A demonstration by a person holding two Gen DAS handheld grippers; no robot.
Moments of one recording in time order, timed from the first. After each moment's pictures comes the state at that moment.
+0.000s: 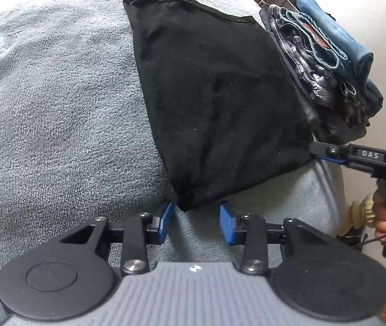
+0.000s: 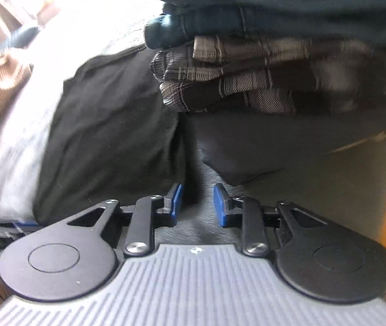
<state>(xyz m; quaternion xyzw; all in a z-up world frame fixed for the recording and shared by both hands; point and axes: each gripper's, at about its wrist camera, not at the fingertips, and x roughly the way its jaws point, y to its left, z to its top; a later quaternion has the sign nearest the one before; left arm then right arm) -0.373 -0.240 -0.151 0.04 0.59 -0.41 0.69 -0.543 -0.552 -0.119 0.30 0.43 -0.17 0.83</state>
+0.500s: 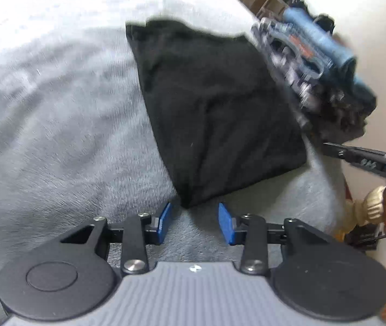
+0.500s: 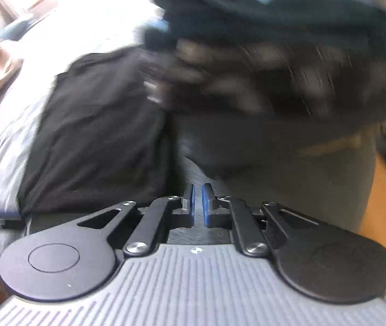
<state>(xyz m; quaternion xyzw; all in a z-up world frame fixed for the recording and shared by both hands) -0.392 -0.230 -0.095 0.06 0.55 -0.40 0.73 -0.556 -0.519 -0.087 0.18 0.44 -0.18 0.86</state>
